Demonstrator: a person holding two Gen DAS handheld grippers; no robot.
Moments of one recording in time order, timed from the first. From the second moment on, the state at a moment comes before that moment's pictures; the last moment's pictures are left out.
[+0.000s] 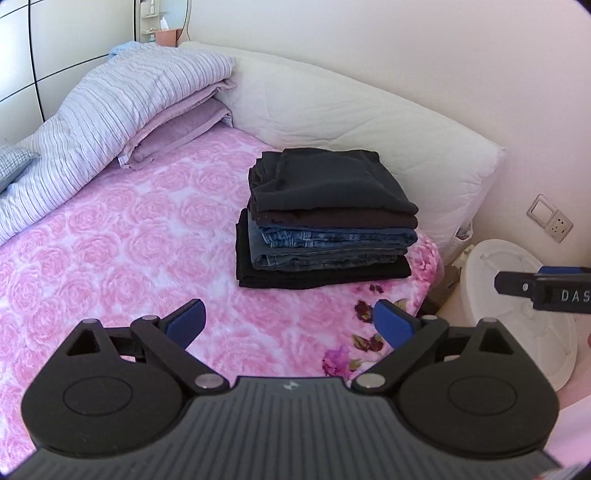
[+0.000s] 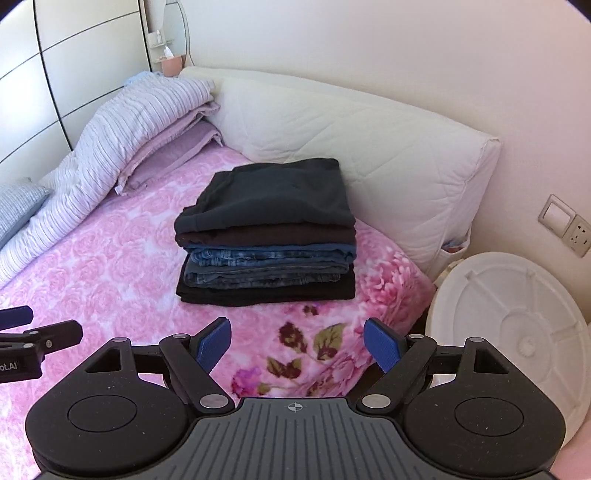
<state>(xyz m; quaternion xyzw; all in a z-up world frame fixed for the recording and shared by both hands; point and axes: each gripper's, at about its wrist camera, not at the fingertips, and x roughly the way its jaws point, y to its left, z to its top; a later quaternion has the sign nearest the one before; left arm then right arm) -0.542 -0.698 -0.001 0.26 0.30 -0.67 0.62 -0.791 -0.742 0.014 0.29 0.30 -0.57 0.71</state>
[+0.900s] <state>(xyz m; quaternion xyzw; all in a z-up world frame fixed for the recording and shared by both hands) -0.561 -0.703 0.003 0.28 0.29 -0.66 0.63 -0.789 -0.741 0.016 0.28 0.30 -0.55 0.72</state>
